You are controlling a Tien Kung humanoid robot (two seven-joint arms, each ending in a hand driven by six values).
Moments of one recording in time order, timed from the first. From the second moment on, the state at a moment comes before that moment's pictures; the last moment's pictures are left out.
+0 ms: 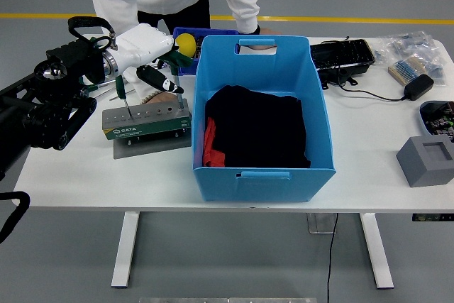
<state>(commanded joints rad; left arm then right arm) -1.00 0.19 -0.77 -0.54 2.26 0.12 -0.39 0.11 -0.13 0.18 0.20 0.23 -0.19 -0.09</state>
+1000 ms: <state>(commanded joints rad) -1.01 0.16 -0.77 -0.48 2.13 0.06 -0.27 0.12 -0.13 0.19 0.19 0.22 -0.20 -0.09</state>
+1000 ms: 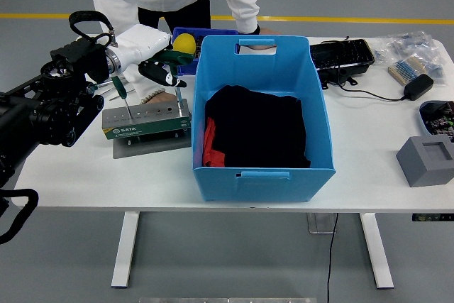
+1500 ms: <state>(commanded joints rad) -1.00 0.15 -0.77 -0.54 2.11 -0.06 -0.12 0.12 -0.13 0.20 0.19 0.20 -0.20 -0.09</state>
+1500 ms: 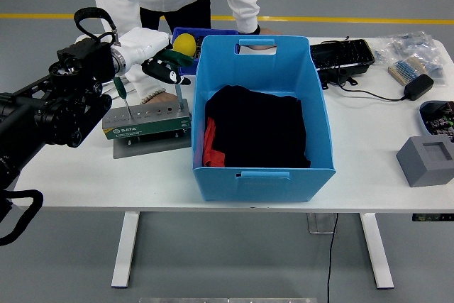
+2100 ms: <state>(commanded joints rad) -1.00 0.15 -0.76 -0.58 2.07 -0.12 -0.09 0.11 -0.13 0.20 0.19 0.19 -0.20 -0.09</state>
